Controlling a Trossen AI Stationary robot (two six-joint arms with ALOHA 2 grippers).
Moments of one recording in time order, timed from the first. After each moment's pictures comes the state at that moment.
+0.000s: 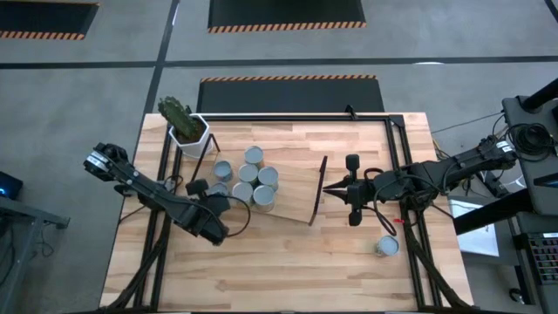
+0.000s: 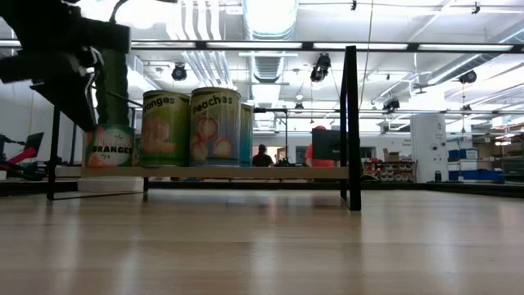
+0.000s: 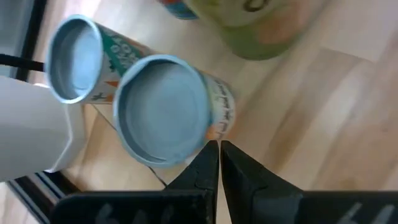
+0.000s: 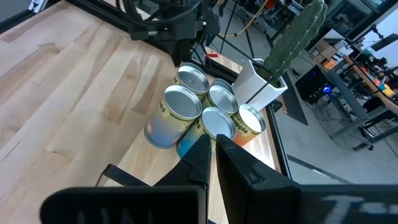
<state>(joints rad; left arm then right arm) -0.51 1.45 0.96 -1.16 -0.52 -0.91 0.32 1.03 0.91 -0.25 0.39 -0.36</state>
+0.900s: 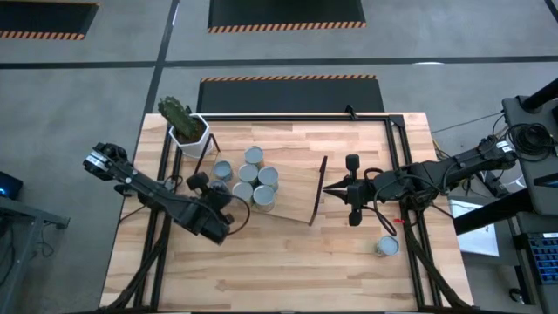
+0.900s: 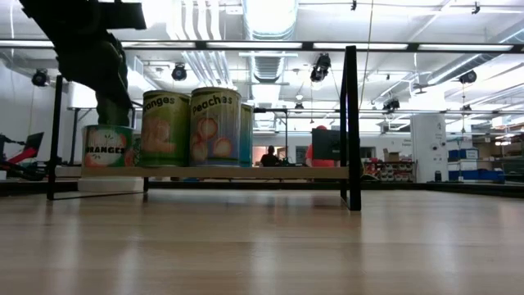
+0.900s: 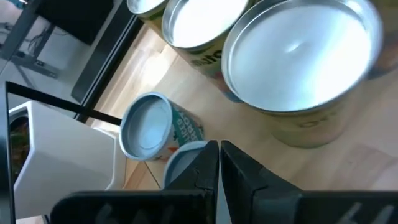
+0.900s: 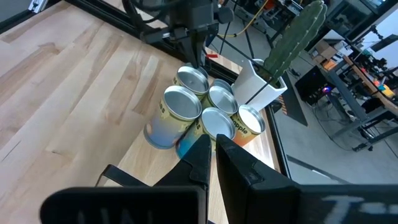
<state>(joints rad) -0.50 1.44 0.98 -1.15 -0.82 -0.98 0.32 1.03 0.91 -0.25 0.39 -0.37</state>
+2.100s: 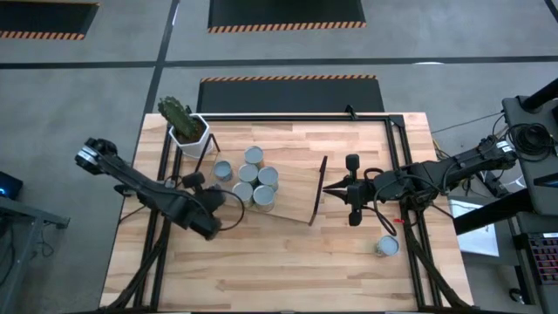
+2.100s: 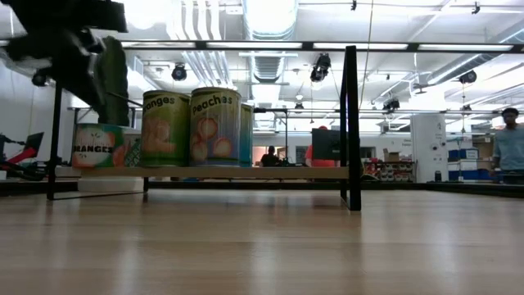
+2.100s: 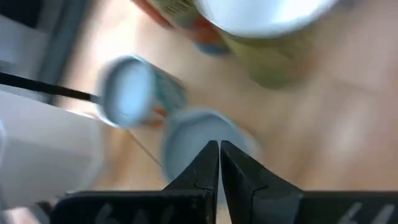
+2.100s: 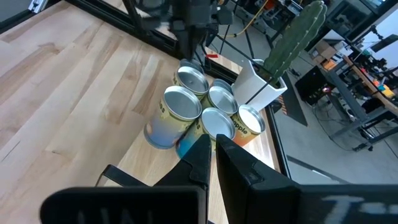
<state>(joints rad) -0.50 1.32 0.93 -1.17 -0.64 -0.85 0.32 1.03 0.91 -0.25 0.39 -0.37</state>
